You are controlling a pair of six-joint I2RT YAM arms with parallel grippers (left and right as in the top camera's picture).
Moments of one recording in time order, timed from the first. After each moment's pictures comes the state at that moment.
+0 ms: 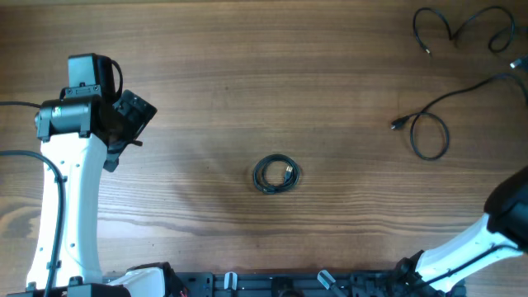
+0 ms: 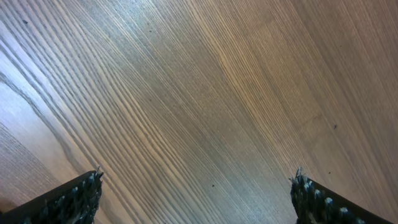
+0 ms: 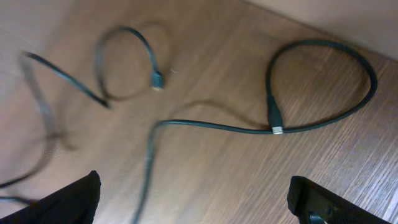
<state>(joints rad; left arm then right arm) 0.11 1.41 1.34 -1.19 -0.11 -0.85 -0.65 2.00 1.68 -0.58 0.08 0.36</state>
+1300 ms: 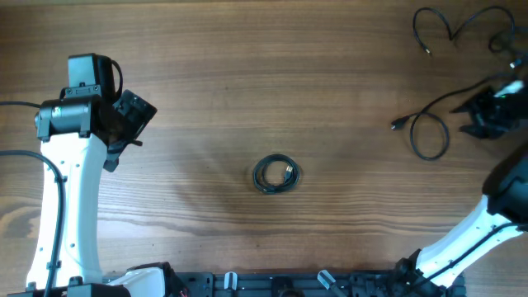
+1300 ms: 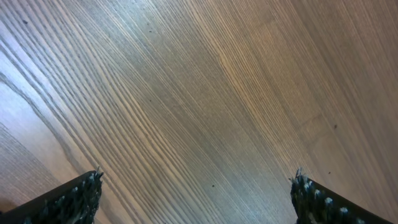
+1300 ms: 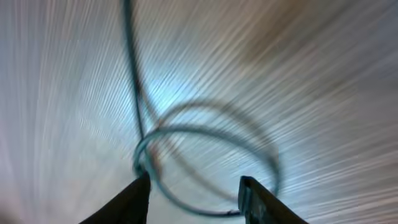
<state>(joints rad) 0.11 1.41 1.34 -1.19 -0.11 -0.85 -0.56 2.13 1.69 -1.18 -0.39 0.31</state>
